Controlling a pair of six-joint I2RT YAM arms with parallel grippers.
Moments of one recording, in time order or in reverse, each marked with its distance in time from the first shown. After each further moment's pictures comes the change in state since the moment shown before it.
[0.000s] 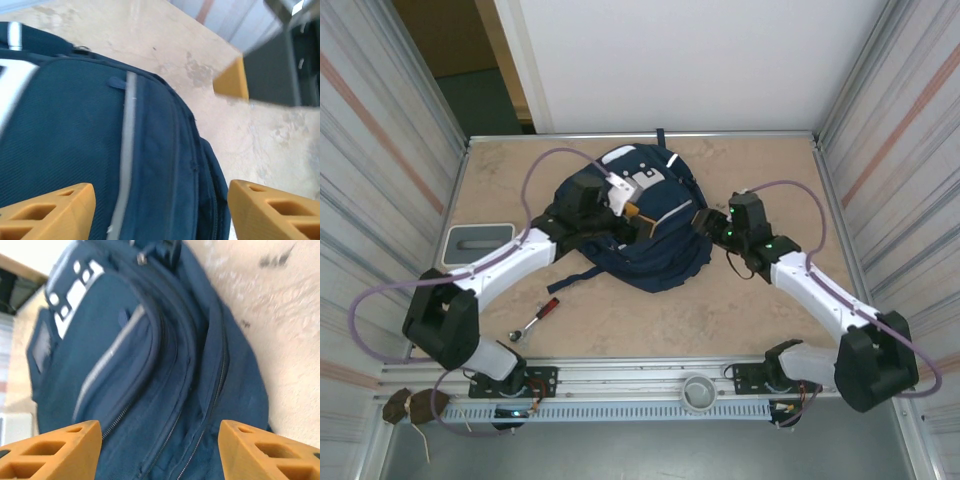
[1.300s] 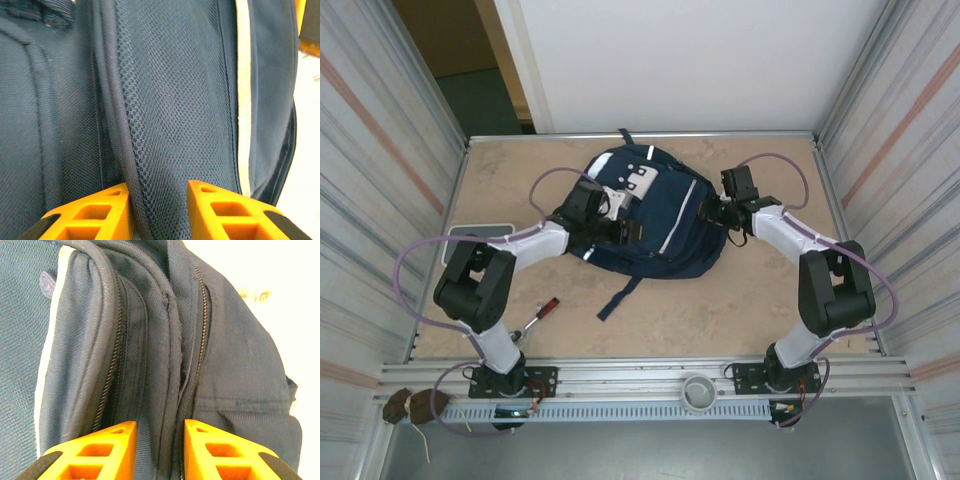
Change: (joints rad) left arm 0.055 0.264 -0.020 0.051 0.073 -0.230; right arm -0.139 0.401 0.303 -0.105 -0.043 -0.238
